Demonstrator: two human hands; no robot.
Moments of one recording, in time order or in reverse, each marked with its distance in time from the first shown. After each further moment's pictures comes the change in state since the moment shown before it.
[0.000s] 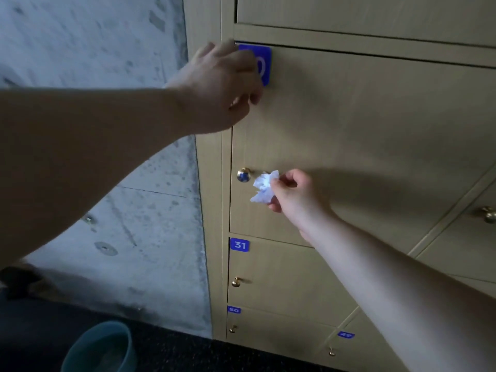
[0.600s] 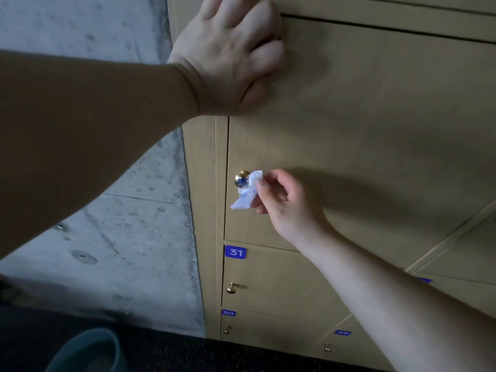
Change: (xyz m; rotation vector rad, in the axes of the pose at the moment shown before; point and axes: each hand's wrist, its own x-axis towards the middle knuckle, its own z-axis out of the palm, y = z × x) left_hand 0.032 -0.037 0.061 0.394 0.395 0.263; right_hand 0.011 0.010 0.022 0.060 -0.146 -0.257
